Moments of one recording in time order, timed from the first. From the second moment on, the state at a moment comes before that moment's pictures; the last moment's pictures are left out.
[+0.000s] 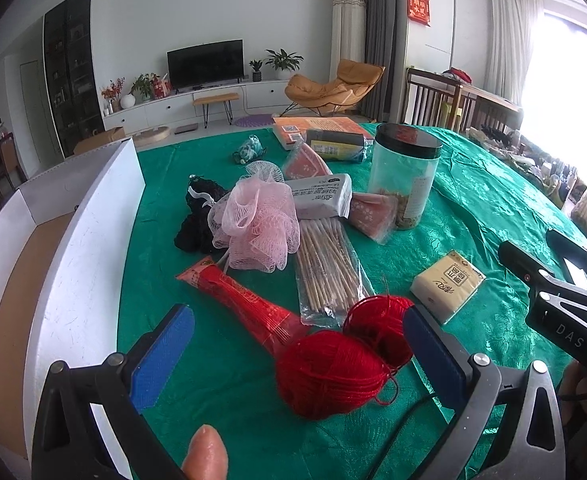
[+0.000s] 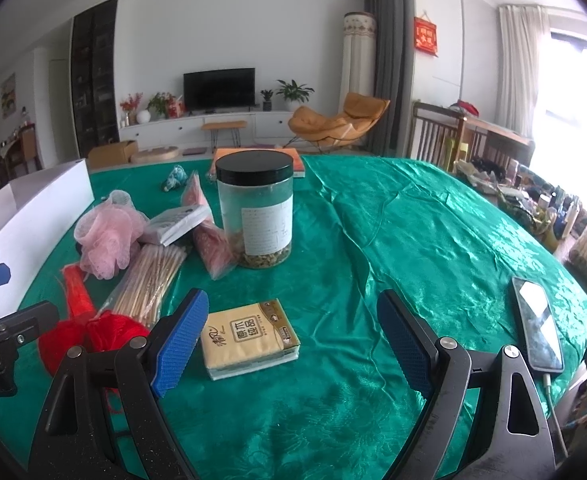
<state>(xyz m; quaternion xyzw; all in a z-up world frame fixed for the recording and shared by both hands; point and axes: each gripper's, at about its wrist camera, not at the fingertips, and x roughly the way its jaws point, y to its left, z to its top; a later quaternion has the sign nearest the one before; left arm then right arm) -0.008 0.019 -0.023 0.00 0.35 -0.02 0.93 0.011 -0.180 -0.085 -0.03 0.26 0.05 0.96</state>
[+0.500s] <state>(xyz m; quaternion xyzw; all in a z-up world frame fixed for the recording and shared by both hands) -0.013 0.018 -0.022 0.01 0.35 -0.02 0.94 0.011 -0.178 -0.085 -0.03 0.26 0.05 0.96</state>
